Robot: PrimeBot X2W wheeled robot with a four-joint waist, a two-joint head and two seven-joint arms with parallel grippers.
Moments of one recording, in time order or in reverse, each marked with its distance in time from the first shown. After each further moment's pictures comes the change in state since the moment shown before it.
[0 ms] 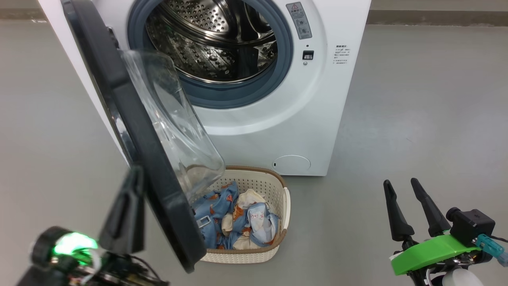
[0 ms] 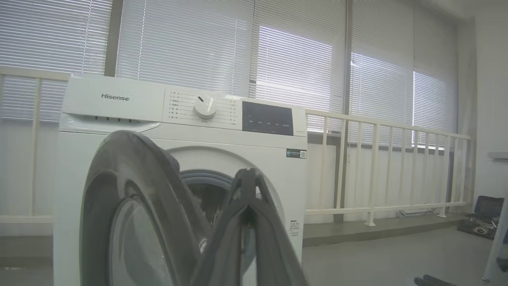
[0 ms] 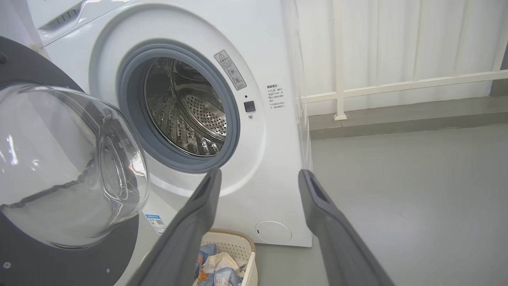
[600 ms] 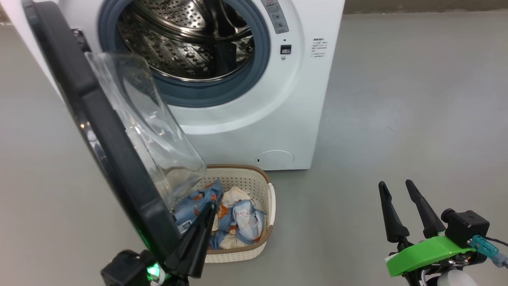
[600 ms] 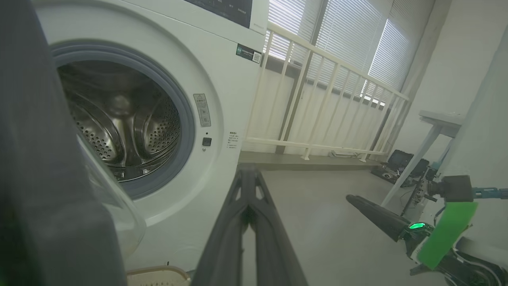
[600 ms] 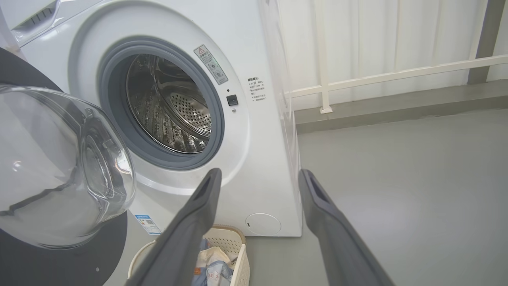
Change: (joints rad) left arm -0.002 0.000 -0.262 0.187 -0.104 0.000 0.078; right arm -0.001 0.019 0.009 0.008 0.000 0.000 0.000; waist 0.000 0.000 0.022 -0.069
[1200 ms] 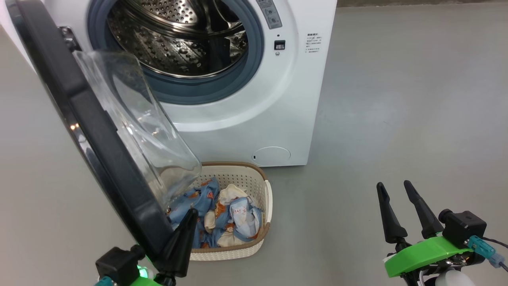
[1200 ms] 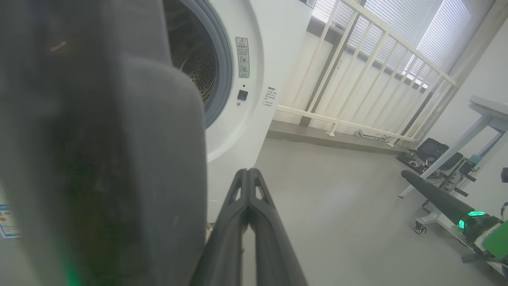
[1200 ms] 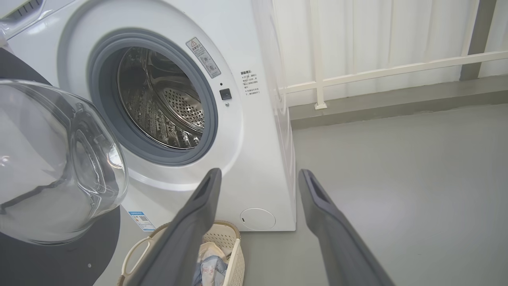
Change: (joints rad) left arm -0.024 -0.010 0.040 0.192 -0.060 0.025 0.011; right arm 0.000 0.008 -0.002 0.003 -0.020 0.000 0.000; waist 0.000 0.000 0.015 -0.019
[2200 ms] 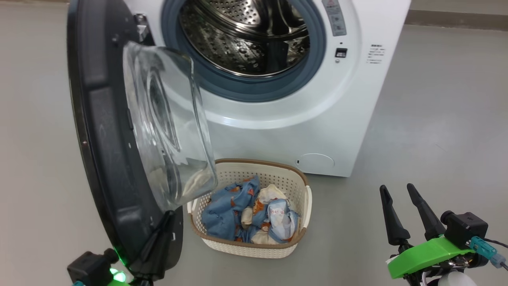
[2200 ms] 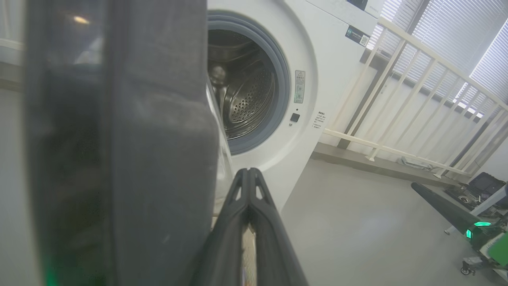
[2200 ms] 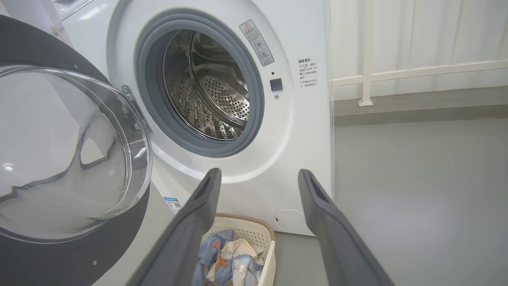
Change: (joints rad) left arm 0.027 0.039 0.075 -0.001 -0.057 0.048 -0.008; right arm 0.000 -0.010 -0.004 0.026 0.002 0.000 0.000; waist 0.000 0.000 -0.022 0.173
